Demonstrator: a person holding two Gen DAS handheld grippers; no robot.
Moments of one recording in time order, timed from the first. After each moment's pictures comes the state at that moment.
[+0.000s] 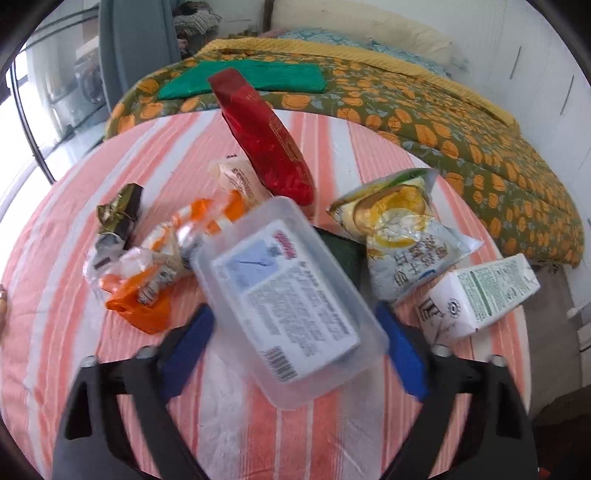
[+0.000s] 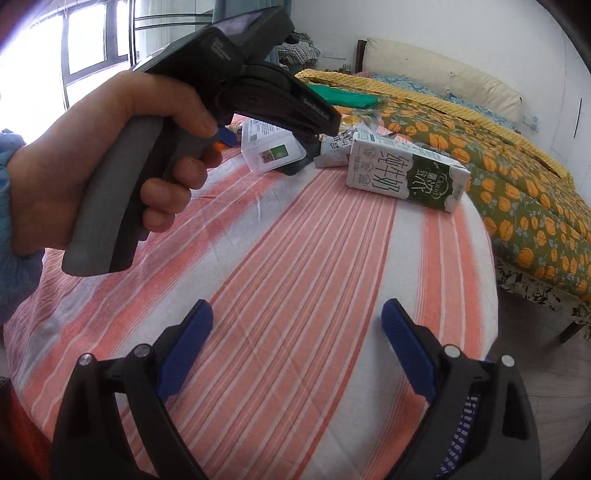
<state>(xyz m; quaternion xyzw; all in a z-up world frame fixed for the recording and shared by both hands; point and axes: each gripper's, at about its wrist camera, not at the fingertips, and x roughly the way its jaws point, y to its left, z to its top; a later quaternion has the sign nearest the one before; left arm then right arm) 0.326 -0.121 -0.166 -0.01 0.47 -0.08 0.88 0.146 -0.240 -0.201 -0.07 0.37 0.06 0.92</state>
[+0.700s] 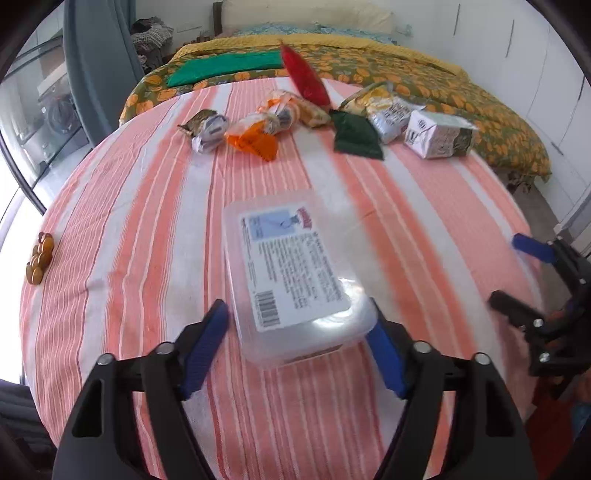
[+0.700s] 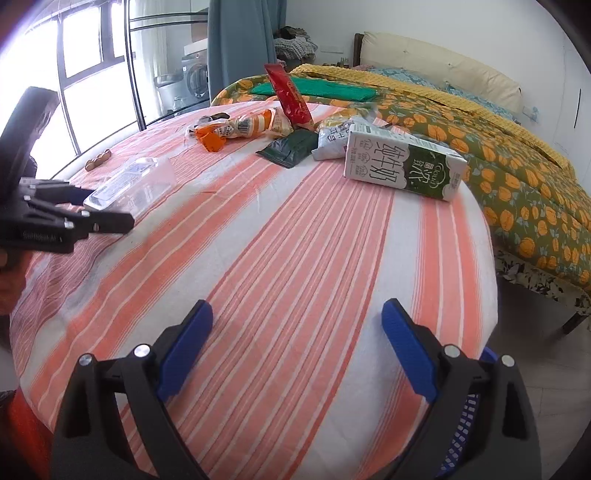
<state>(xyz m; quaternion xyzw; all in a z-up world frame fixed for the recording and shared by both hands) 0.177 -0.010 -0.180 0.08 0.47 -0.15 0.87 0.145 -0.247 -0.201 -0.05 0.38 0.06 0.92</state>
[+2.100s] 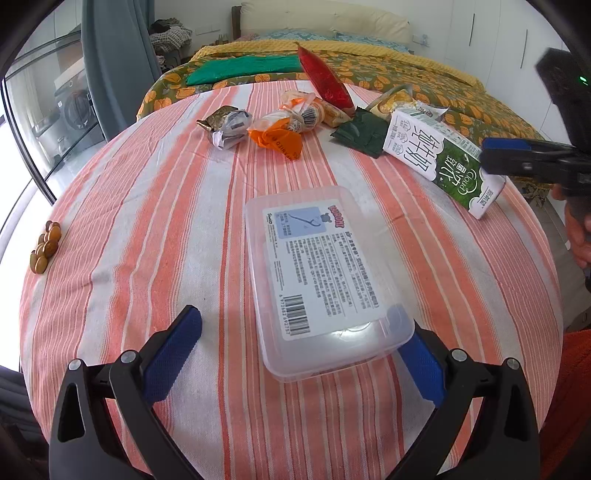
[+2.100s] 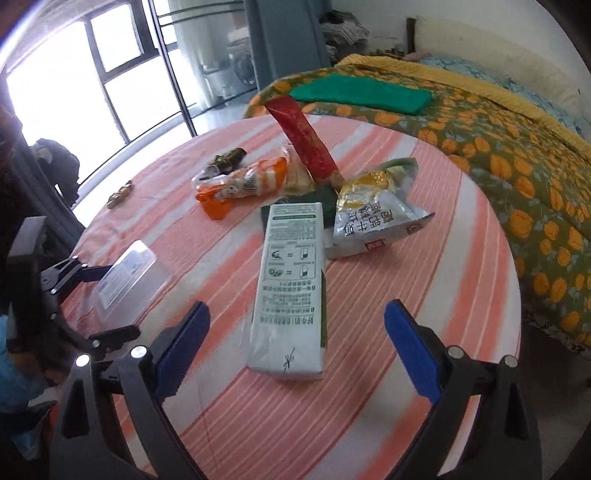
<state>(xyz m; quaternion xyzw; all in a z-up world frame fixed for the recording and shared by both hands) 0.183 -0.004 -0.186 0.06 0.46 -0.12 0.88 0.267 -0.267 -0.143 -0.04 0.44 0.17 0.88</state>
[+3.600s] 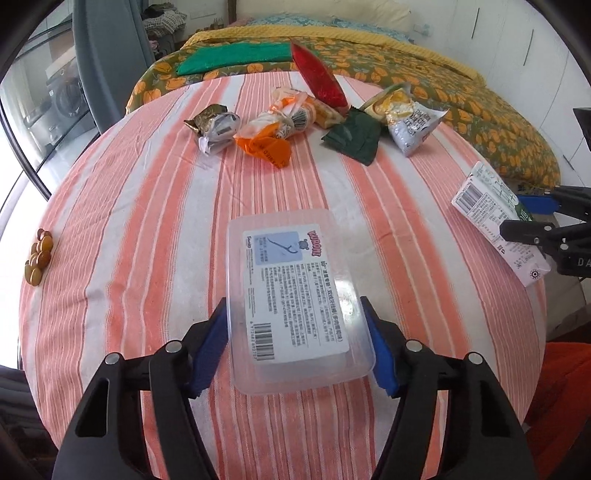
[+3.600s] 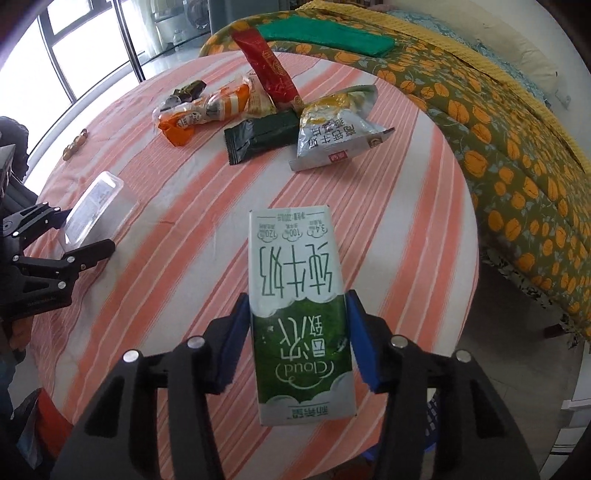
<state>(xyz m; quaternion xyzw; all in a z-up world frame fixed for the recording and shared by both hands) 0.197 -0.011 -0.169 0.06 0.49 -0.13 0.86 0.226 -0.265 -0.154 -0.08 0.52 0.08 0.85</state>
